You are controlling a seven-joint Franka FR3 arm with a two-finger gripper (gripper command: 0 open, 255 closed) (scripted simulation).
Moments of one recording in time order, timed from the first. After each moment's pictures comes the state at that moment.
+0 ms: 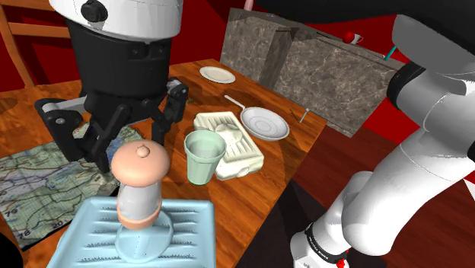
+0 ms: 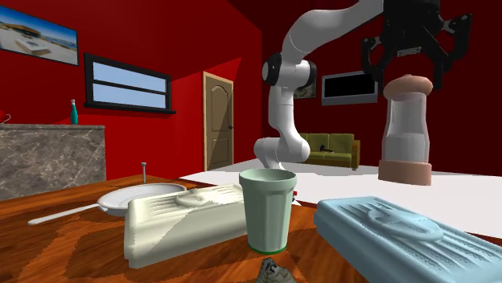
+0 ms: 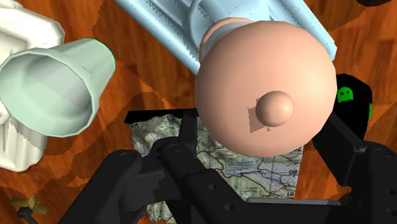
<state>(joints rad) 0.23 0.01 0.77 -1.50 -0.05 1.56 0.86</state>
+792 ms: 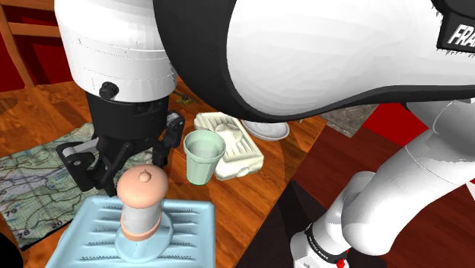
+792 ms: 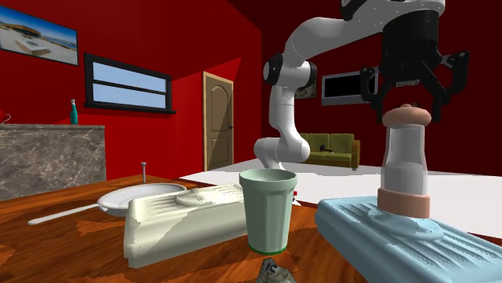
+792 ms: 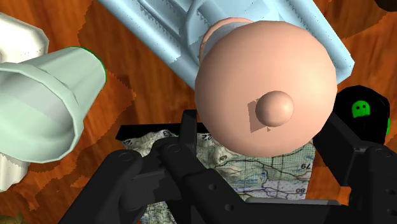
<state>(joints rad) 0.22 -0.04 0.76 -1.68 -0.01 1.70 0.84</state>
